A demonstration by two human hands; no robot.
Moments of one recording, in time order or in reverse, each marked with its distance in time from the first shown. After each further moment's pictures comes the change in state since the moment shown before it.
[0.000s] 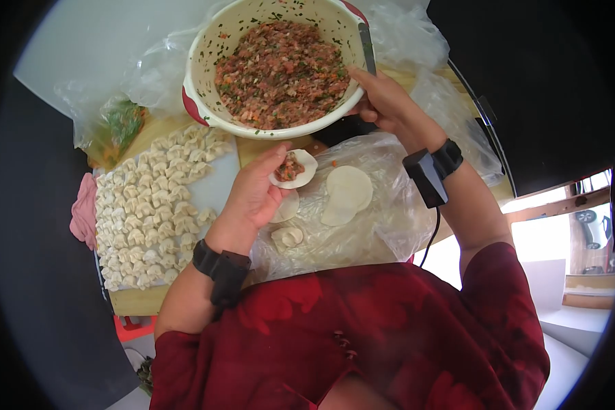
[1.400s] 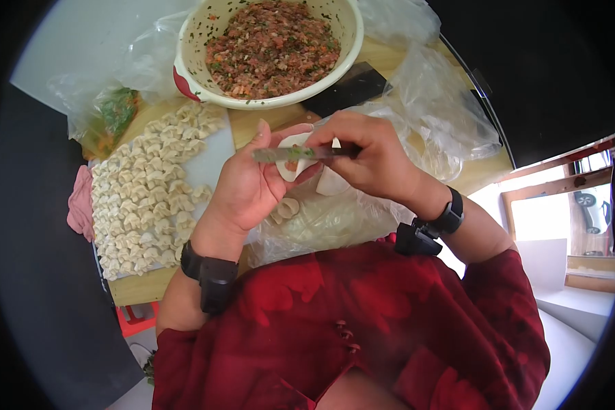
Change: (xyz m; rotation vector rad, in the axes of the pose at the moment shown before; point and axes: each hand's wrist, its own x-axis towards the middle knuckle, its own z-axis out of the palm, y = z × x) left_hand -0.052 0.013 0.027 -0.131 -0.352 -0.118; right_hand -0.131 0.024 0.062 -0.596 -0.160 -0.760
